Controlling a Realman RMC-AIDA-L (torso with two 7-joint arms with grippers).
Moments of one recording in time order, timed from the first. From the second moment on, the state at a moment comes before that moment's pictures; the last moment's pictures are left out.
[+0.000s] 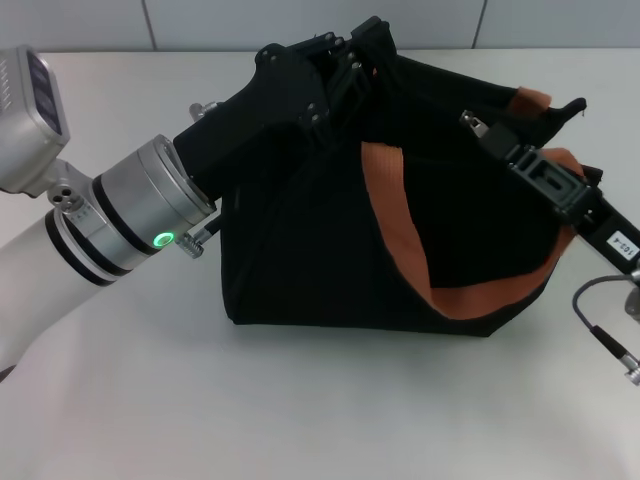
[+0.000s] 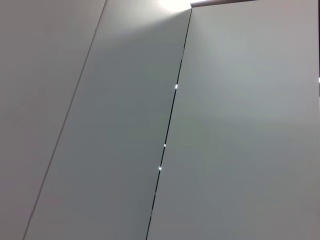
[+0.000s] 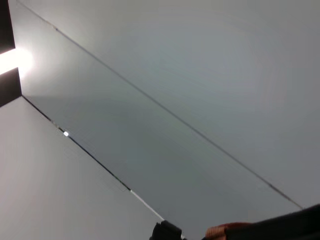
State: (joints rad) left arm -0.75 -2.08 0.11 -0.10 1.95 1.67 -0.73; right arm 0.45 2.08 0.05 0.01 -2.09 -1.77 1.33
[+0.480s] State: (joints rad) left arm -0.75 -2.08 0.11 -0.10 1.94 1.66 -0.73; right arm 0.43 2.08 0.08 -0.02 -2.09 -1.78 1.33
